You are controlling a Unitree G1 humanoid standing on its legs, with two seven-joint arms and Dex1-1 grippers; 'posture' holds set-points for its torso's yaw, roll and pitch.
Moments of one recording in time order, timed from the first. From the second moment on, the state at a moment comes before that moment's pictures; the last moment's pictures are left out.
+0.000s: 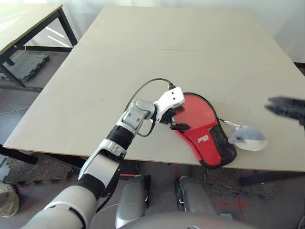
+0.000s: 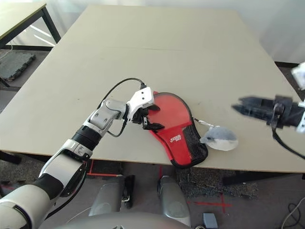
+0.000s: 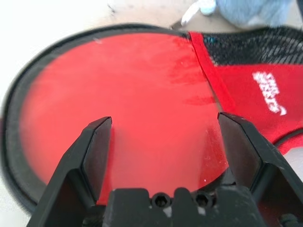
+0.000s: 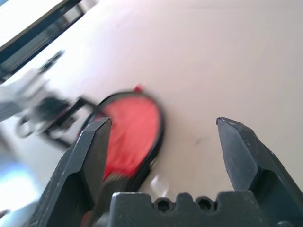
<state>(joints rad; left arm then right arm) -0.73 0.16 -0.33 0.46 -0.03 0.35 -1.06 -0.36 -0.97 -0.46 0.27 0.68 0.80 1.09</state>
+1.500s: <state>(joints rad) -0.64 0.32 0.27 0.88 -0.10 -0.33 -0.10 -0.43 -0.45 -0.50 0.61 0.26 -0.08 -0.09</state>
